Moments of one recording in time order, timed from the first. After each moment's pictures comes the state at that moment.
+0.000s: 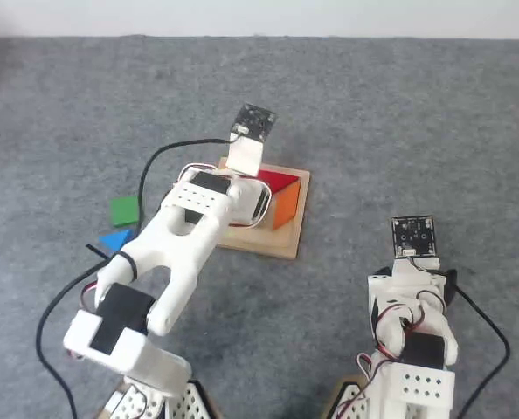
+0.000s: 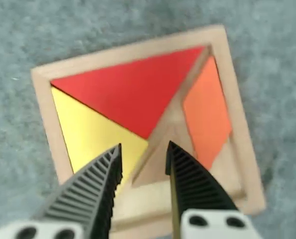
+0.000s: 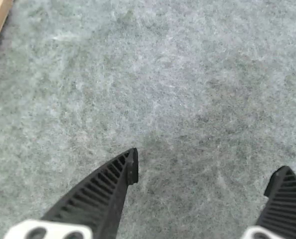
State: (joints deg) left arm 14.2 5.1 30.5 45.5 1.1; right arm 5.2 -96.7 96.0 60.2 10.7
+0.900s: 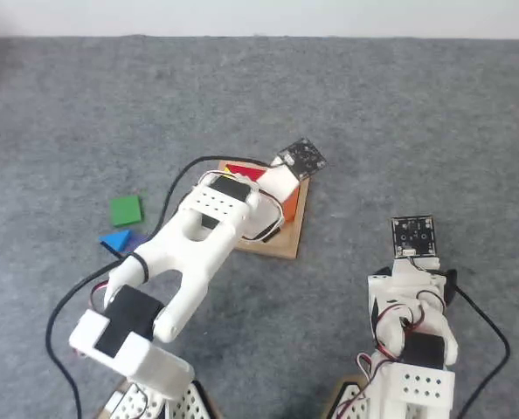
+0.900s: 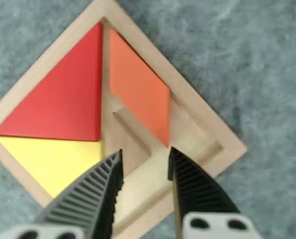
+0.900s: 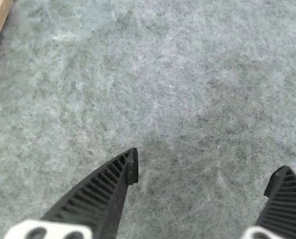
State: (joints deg) left arm 19.9 5.1 29.9 51.9 -23.0; right arm 5.2 -96.7 96.0 60.2 10.7
